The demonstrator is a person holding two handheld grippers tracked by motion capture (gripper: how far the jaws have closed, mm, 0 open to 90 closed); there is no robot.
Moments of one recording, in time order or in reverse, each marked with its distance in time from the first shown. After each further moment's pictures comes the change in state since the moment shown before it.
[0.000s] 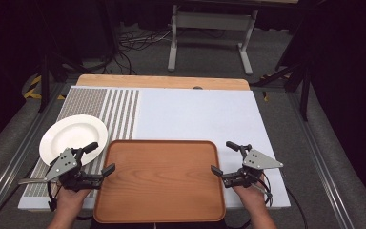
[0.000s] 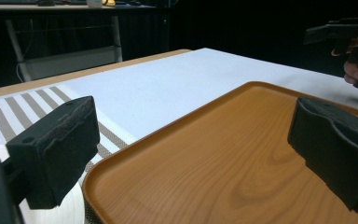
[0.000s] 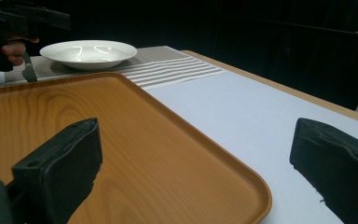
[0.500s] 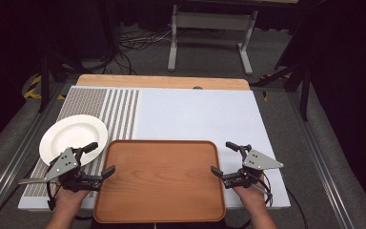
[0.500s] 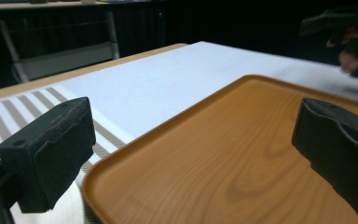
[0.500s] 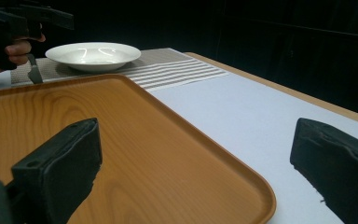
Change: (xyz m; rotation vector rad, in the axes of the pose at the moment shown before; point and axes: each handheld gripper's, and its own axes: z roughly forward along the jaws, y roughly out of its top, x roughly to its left) left arm -0.005 0.007 -0.001 0.046 0.011 0.069; right arm 0.000 0.000 0.000 -0.010 0.019 -0.002
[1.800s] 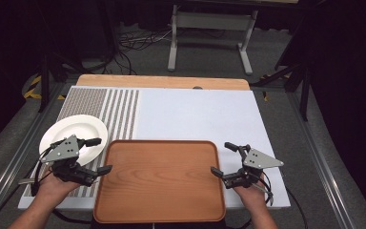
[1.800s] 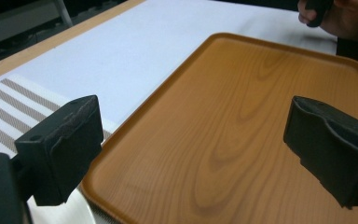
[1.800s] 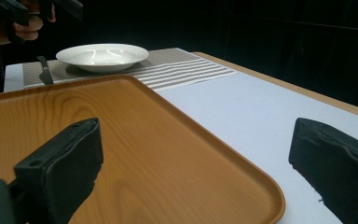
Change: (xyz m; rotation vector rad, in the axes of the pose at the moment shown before) left arm 0.021 0.049 -0.004 0.243 -0.205 0.080; right arm -0.002 0.000 0.000 0.004 0.034 0.019
